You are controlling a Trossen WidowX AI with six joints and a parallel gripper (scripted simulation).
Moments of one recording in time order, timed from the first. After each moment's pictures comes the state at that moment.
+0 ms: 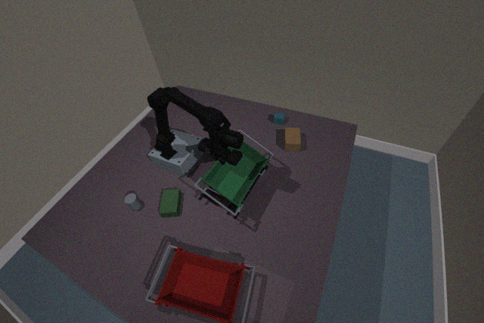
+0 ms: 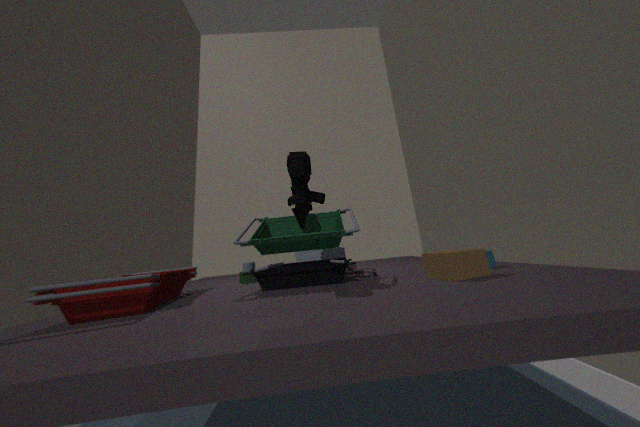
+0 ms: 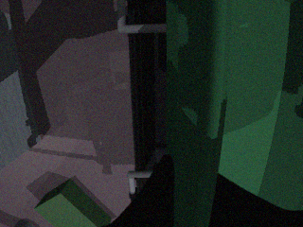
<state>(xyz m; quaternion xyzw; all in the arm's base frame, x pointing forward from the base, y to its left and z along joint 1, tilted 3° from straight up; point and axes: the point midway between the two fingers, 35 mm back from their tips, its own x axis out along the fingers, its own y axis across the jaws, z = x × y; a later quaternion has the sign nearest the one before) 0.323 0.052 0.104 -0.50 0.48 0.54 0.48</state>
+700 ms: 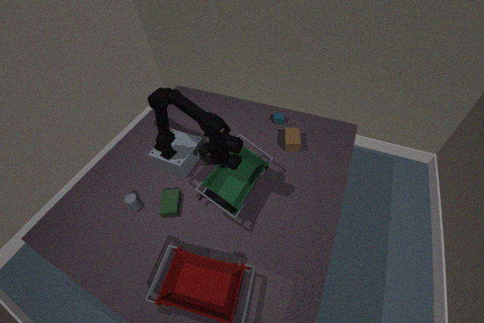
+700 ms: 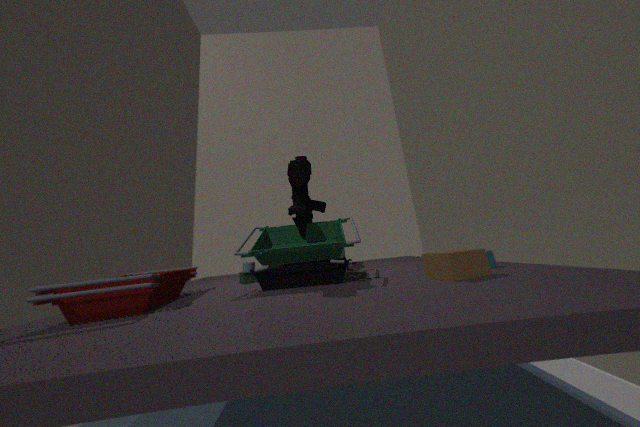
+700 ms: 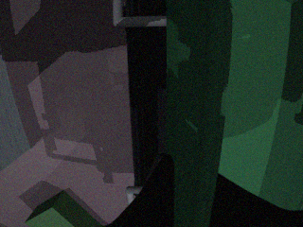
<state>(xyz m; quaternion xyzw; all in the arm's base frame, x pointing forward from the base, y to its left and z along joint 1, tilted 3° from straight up) 0.319 0.053 0.073 -0.50 0.48 0.53 0.49</state>
